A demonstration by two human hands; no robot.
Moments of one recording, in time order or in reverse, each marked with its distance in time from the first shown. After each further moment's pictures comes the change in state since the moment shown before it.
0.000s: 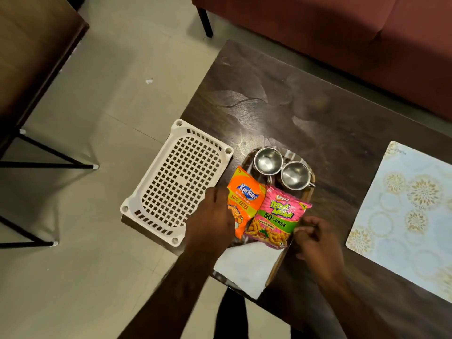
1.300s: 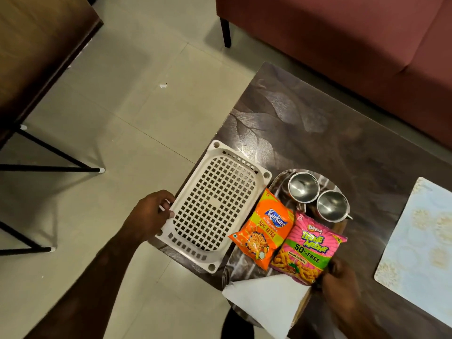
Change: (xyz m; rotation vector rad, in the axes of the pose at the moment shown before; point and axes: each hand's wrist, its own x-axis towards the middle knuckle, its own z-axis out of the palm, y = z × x) left_hand 0.079 -0.222 -0.071 -0.466 -0.216 -0.314; right_hand -0.008 -0.006 0.038 0.020 -0.036 0.224
